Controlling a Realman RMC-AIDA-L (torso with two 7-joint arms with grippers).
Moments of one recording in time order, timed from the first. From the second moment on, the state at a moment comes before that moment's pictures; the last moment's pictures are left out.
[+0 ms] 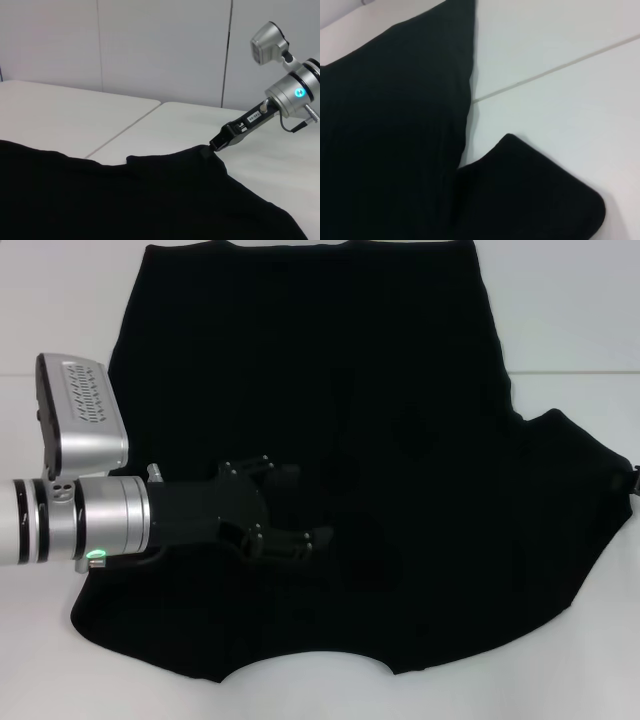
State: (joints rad) left arm -0.63 -2.15 0.70 0.66 2.07 1.40 -1.22; right arm 0.61 2.02 -0.52 -0.54 -2.27 -0.85 2.14
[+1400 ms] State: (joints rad) left arm -0.63 -2.15 0.70 0.66 2.07 1.39 -1.23; right arm 0.82 2.04 -0.79 -0.53 -2.16 -1.06 2.16
